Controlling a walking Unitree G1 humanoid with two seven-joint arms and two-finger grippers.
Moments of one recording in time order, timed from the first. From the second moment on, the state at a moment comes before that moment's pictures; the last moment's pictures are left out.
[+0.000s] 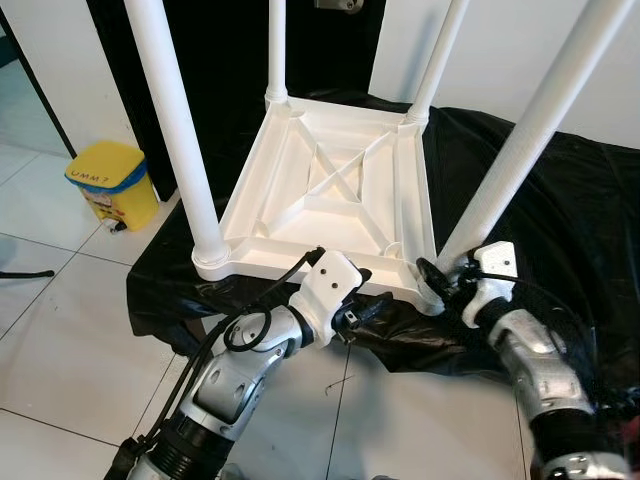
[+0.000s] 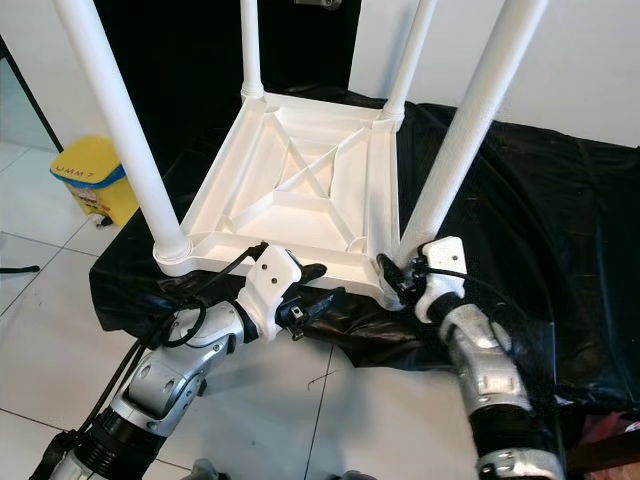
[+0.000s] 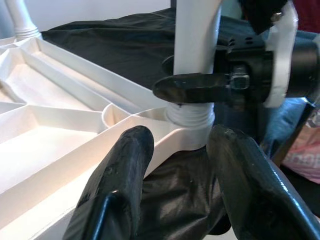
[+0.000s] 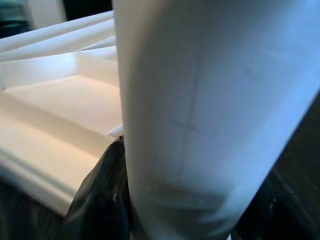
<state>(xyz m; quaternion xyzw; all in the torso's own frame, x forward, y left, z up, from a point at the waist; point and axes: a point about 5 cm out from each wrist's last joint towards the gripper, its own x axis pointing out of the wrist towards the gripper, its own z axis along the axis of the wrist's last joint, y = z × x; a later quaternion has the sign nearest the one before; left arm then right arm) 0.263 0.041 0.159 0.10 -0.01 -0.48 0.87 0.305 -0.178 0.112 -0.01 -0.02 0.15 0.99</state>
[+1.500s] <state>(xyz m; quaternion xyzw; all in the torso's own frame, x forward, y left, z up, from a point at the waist) 0.258 0.038 0.157 0.10 0.00 -0.49 0.87 0.278 -0.157 0.104 0.04 -0.01 0.06 1.00</state>
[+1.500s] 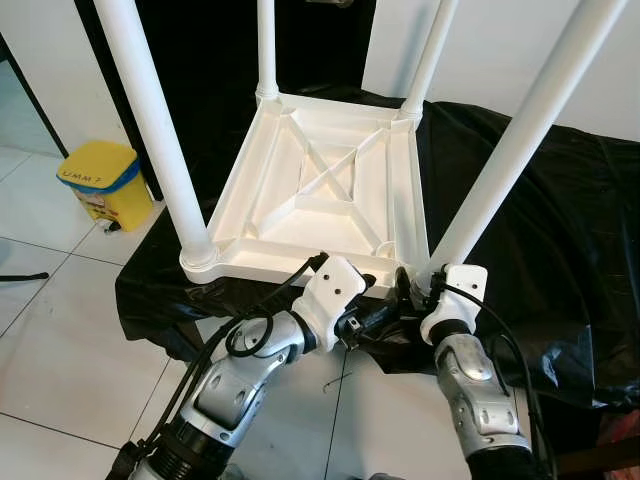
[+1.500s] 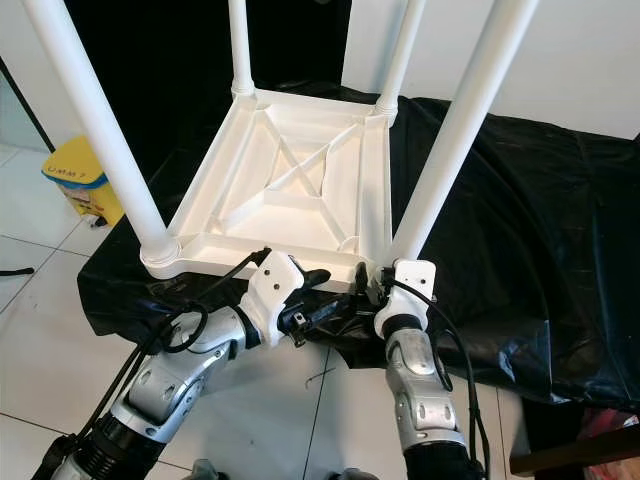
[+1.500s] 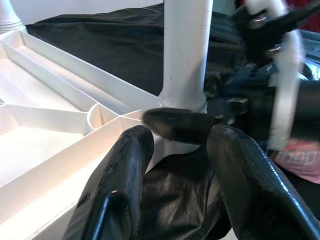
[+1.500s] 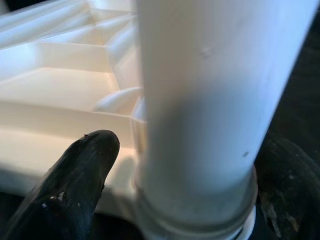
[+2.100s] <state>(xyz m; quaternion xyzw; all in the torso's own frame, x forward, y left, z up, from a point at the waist) 0.261 0.037 0.162 0.10 -0.01 -0.49 0.87 0.305 -0.174 0.129 -0.07 -0.03 0.27 0.96</state>
